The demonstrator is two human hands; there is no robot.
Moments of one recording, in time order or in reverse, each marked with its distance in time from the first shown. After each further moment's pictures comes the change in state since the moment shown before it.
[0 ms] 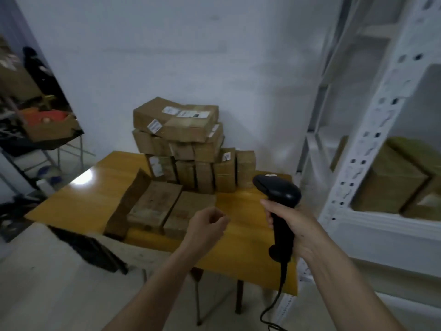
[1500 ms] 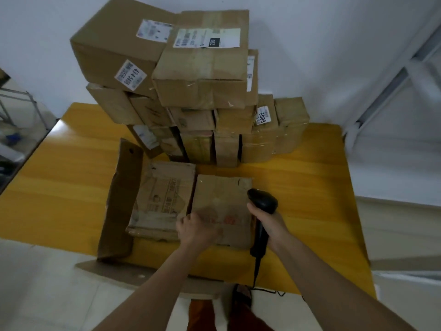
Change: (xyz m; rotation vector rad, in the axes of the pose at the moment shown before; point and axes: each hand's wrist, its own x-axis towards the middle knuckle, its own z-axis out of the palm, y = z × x) left_hand 0.245 -0.221 -0.062 0.622 -0.280 -0.555; right_hand 0.264 0.188 0.133 0.015 0.306 0.638
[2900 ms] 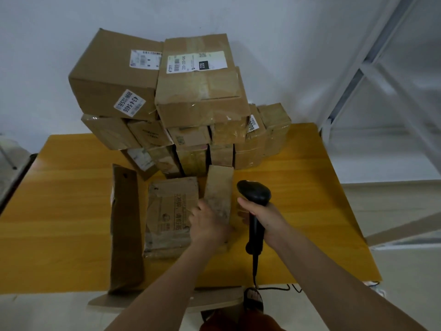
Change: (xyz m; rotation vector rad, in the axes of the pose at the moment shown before) left_hand -0.017 0.028 -0.047 -0.037 0.049 0.157; right_hand -0.042 -0.019 0.047 0.152 0.007 -0.138
